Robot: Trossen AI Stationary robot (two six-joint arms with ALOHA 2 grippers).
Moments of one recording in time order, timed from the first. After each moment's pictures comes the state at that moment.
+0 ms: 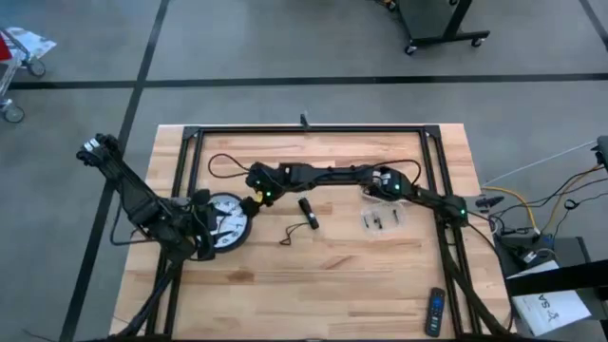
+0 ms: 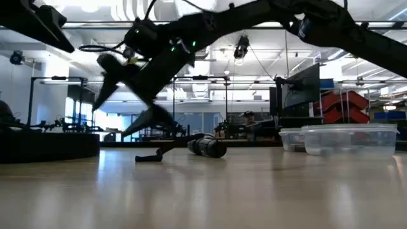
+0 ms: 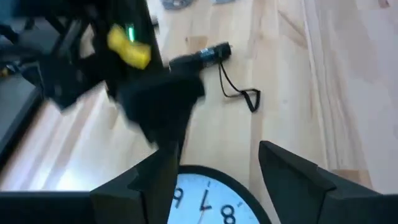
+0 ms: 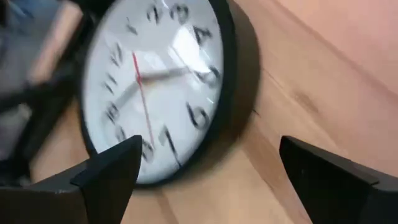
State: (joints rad) left arm -0.79 0.86 0.74 -0.92 -0.77 -0.67; right arm -0.12 2.55 2.36 -0.68 -0.25 0.65
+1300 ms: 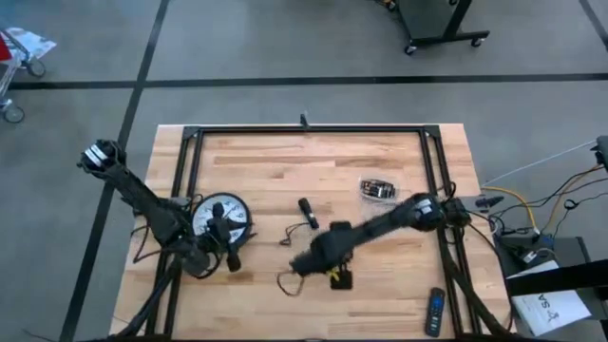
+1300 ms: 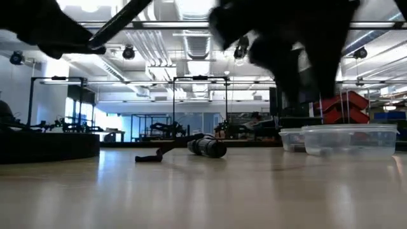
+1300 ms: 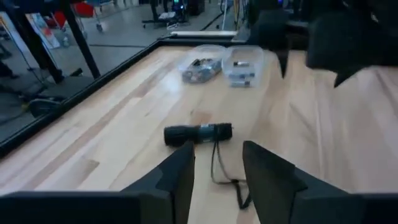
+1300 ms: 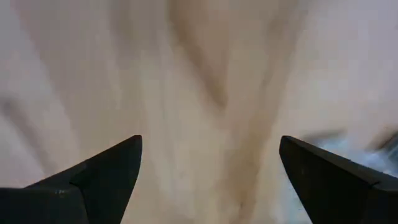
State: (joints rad) left arm -0.77 1.10 0.52 -0.04 -1.08 -0.54; right arm 0.39 2.24 2.01 -1.57 -0.06 0.41
